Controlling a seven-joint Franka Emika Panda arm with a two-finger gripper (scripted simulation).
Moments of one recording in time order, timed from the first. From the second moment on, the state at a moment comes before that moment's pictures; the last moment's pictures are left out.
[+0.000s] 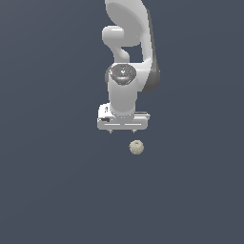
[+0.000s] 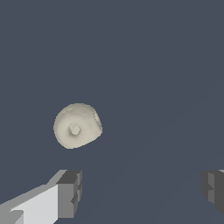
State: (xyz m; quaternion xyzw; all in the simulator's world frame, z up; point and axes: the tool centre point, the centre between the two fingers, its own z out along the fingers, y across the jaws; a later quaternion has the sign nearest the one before) arm -0.008 0.001 0.150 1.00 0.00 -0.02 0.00
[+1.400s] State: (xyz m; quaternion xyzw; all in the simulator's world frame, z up) arm 0.010 0.044 0.110 0.99 0.12 -0.01 0.00
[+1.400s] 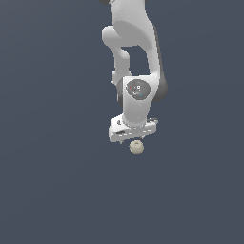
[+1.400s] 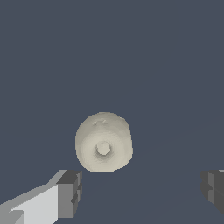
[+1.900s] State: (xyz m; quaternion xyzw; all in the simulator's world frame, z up) arm 0.015 0.075 0.090 0.98 0.18 0.00 0.00
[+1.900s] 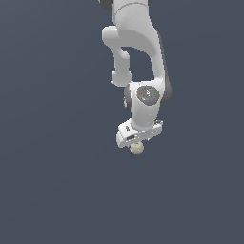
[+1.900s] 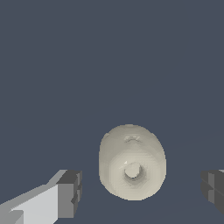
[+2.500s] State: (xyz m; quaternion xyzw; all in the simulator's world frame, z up) arm 0.014 0.076 0.049 0.98 0.18 0.00 0.00
